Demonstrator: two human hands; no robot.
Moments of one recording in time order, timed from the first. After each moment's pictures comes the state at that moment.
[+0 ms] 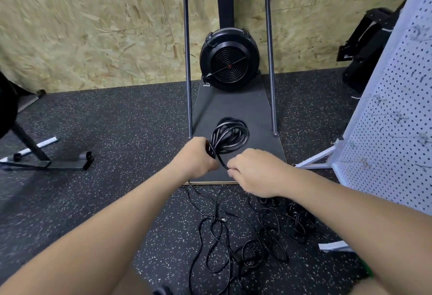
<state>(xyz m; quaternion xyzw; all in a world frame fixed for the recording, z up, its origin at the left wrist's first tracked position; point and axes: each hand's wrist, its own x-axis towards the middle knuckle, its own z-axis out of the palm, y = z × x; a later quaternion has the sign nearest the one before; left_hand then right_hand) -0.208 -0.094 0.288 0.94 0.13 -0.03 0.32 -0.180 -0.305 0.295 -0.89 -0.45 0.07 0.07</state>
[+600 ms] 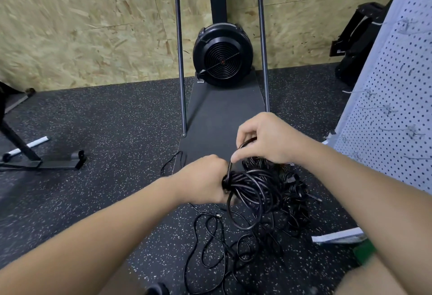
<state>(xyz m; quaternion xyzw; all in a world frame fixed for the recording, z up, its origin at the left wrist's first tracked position) -0.242 -0.136 0.284 0.97 -0.22 -0.04 0.11 -0.150 -0.343 0.336 -0.84 -0.40 0.09 0.37</state>
